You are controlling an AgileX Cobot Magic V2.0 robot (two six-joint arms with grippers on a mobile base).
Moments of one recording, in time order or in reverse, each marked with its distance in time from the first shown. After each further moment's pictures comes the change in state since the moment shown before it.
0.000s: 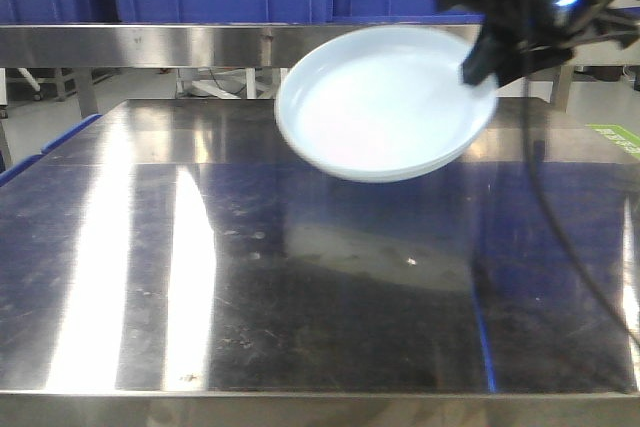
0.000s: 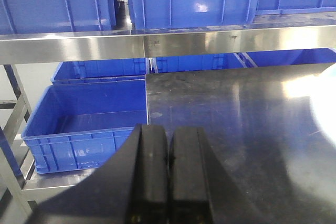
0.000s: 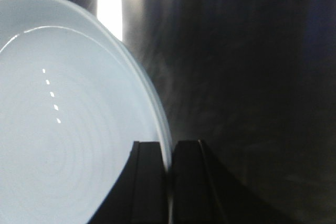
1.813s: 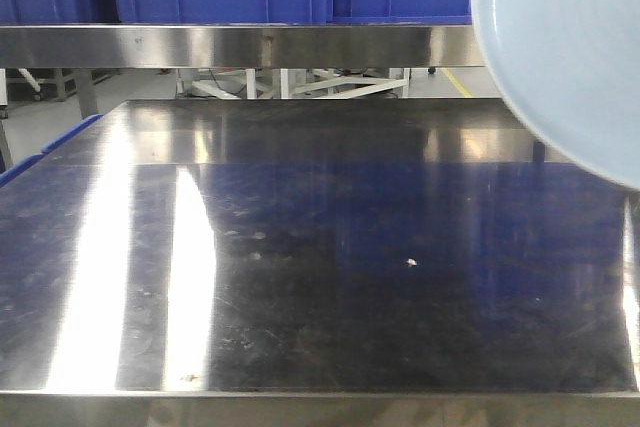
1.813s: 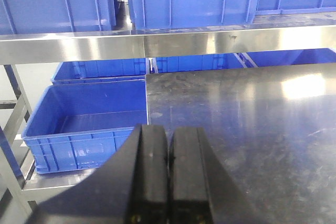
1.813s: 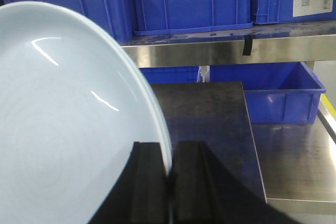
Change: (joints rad) left arm 0.000 0.000 0.000 0.000 0.000 0.000; right arm -0.076 -1.247 0.867 -0.084 -0.266 -0.006
